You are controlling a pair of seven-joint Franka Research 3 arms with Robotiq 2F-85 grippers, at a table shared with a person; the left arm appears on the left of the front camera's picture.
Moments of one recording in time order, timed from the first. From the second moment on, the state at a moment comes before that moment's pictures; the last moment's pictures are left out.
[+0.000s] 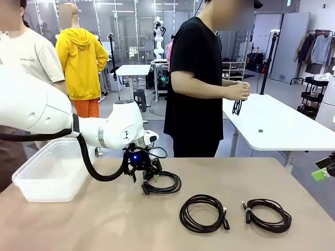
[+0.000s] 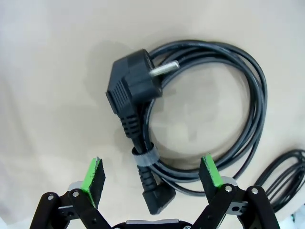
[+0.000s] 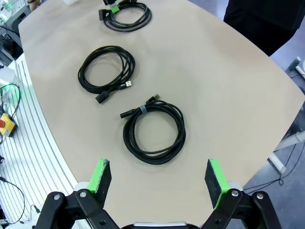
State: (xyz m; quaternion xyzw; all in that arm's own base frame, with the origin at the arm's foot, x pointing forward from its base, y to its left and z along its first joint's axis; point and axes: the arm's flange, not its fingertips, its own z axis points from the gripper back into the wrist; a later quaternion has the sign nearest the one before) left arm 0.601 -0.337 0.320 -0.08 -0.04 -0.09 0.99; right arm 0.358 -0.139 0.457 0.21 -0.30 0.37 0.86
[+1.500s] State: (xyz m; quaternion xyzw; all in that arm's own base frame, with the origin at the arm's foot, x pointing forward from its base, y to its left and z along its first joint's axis) left arm 0.608 -0.339 0.314 -0.03 -0.02 0.00 1.00; right arm 0.358 -0.139 0.457 0.21 -0.29 0.37 0.86
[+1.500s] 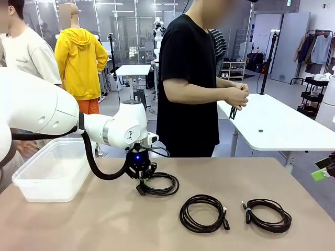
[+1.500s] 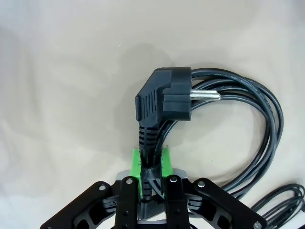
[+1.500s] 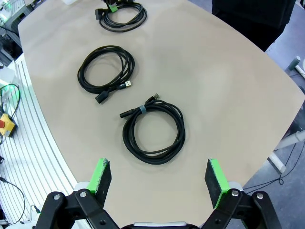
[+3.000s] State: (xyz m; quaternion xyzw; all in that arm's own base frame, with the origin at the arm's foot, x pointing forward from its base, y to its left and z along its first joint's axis) left arm 0.562 -0.070 0.546 0.02 -0.16 -0.12 0.98; right arm 0.359 -0.139 0.457 0.21 -0.29 0.37 0.86
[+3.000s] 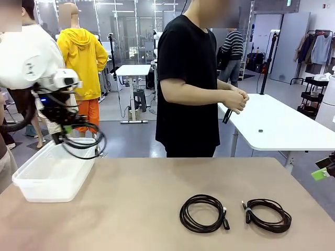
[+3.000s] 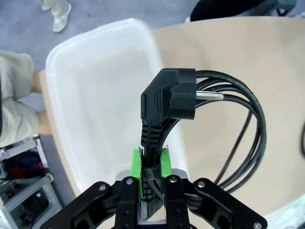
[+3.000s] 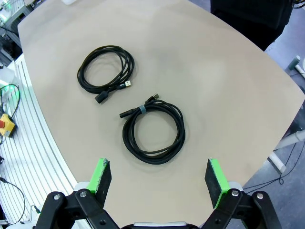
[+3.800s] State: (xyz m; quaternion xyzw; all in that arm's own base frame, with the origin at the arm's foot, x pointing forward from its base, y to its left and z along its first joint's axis) left arm 0.560 0.048 0.473 0.01 -0.17 -0.08 0.98; right arm 0.359 -0.139 0.457 0.21 -0.29 0.37 0.86
